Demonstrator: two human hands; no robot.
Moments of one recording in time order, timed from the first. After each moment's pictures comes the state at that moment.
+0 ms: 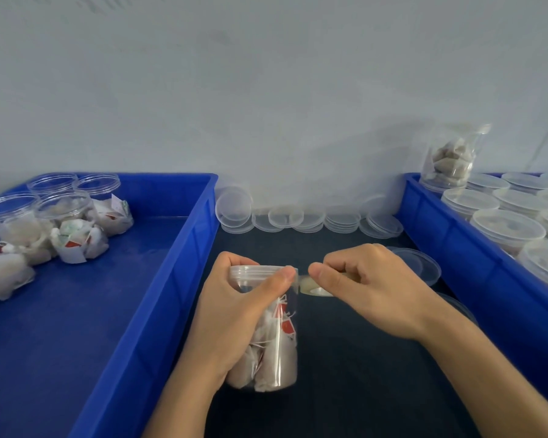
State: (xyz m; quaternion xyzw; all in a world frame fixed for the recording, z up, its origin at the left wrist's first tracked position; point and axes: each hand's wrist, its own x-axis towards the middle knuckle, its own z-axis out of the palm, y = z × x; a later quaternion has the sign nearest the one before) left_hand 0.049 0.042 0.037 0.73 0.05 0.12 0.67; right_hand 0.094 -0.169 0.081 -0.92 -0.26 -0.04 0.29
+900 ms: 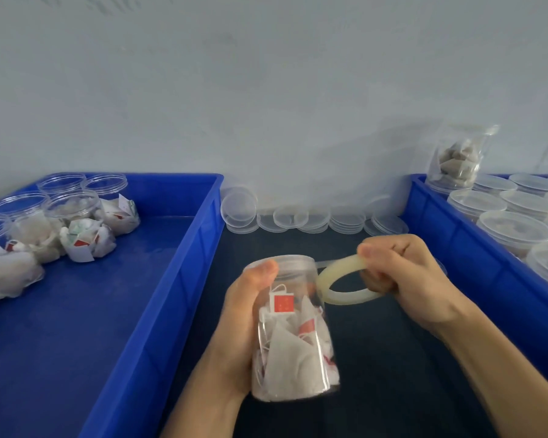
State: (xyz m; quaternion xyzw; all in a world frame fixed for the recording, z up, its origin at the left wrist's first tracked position) left_hand 0.045 0.033 0.032 0.53 0.01 -0.09 0.84; right_hand 0.110 -0.190 0.066 -0.75 -0.27 0.00 0.61
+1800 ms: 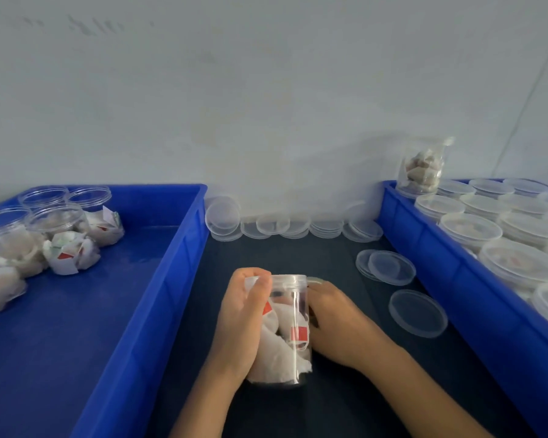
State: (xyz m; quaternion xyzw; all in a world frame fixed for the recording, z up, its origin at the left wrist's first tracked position) left_hand 0.053 0.020 0.011 0.71 0.00 0.12 0.69; right_hand 0.108 -0.159 -0.002 -0.92 -0.29 -0.05 0.25
